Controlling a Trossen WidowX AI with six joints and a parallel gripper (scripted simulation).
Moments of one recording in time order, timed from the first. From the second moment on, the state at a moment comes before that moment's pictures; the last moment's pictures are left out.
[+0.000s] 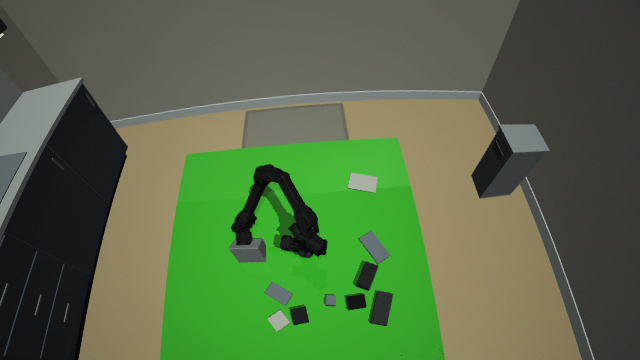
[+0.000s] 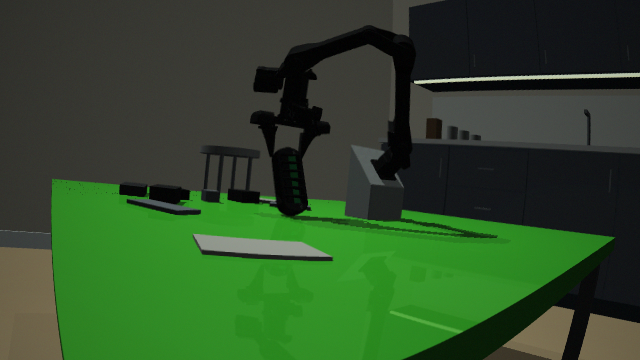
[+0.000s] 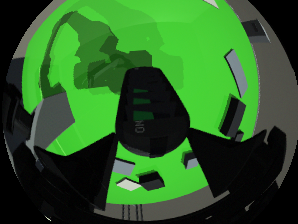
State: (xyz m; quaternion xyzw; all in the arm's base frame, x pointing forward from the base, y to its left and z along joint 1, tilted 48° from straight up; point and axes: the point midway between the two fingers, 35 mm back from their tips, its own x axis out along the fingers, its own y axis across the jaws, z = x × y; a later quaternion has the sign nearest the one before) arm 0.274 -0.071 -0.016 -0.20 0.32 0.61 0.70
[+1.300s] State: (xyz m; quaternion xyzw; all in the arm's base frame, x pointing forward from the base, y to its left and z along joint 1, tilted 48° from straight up) arm 0.270 -0.081 -0.046 -0.20 0.32 0.61 0.70
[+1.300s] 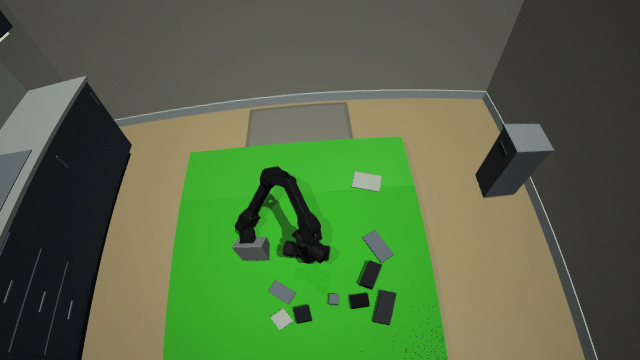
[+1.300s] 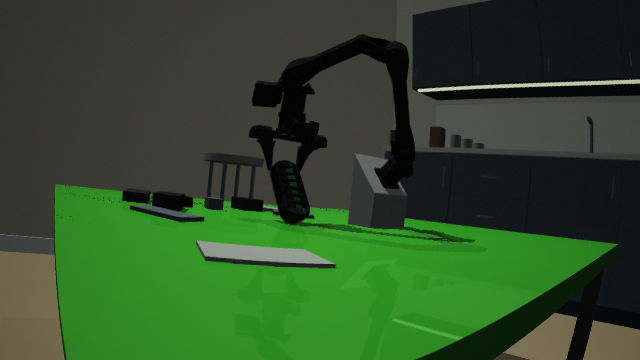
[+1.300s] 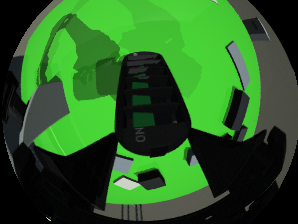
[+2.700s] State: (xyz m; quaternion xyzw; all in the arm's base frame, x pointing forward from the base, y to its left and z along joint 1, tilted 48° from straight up) arm 0.265 -0.083 -0.079 -0.20 0.32 0.61 0.69
